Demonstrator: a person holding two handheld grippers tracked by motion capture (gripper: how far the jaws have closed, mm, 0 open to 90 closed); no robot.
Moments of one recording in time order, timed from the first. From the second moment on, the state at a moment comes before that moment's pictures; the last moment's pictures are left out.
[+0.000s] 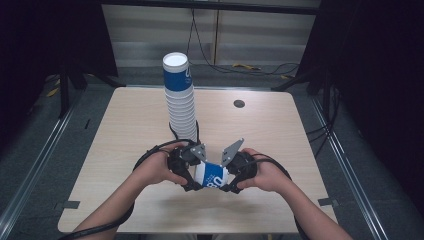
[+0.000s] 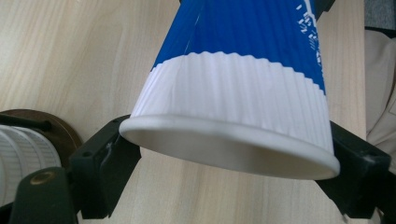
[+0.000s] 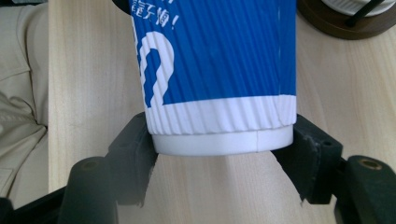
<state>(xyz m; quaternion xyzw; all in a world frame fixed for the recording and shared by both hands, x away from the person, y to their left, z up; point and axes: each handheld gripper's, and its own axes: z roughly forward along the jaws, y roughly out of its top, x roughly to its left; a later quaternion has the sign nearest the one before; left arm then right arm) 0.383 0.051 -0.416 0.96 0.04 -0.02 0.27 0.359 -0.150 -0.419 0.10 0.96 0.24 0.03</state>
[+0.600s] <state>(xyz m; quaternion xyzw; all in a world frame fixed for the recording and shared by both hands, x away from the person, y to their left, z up) 0.389 0.066 -0.416 0.95 0.05 -0.02 0.29 0.358 -0.167 -0.421 0.12 0.96 0.26 0.03</state>
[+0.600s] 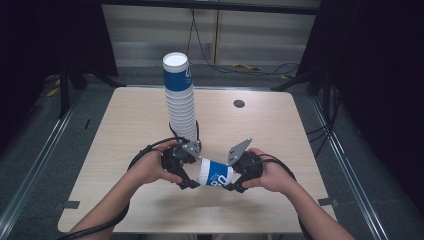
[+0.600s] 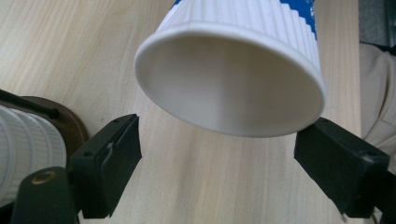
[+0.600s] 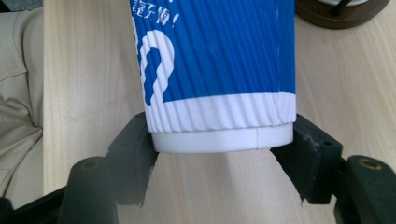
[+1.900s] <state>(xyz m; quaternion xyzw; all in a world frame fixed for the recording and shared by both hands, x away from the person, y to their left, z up) 0.393 0.072 -0.417 0.92 0.09 -0.03 0.39 0.359 -0.181 -0.425 0.16 0.94 0.30 0.02</state>
